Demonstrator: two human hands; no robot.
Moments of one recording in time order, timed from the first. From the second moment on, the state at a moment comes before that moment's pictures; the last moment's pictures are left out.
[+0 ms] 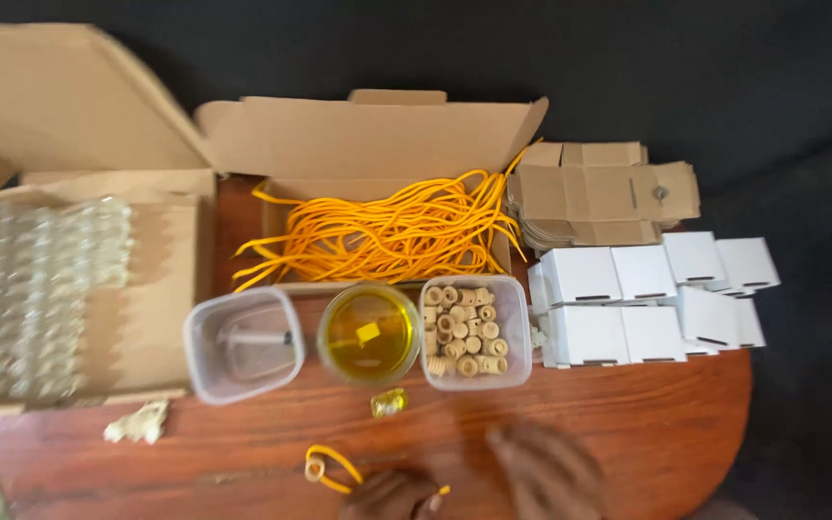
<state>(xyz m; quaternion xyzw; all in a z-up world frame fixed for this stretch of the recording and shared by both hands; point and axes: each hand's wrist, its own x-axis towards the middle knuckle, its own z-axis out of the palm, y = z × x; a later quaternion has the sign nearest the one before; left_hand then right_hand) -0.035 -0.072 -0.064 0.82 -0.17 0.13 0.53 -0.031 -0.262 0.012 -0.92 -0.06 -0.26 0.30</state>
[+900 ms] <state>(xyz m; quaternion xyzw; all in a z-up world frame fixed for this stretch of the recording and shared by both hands) -0.034 -0.052 -0.044 0.79 -0.23 -0.02 0.57 0.108 -0.256 0.075 -0.96 -0.26 -0.06 0.03</state>
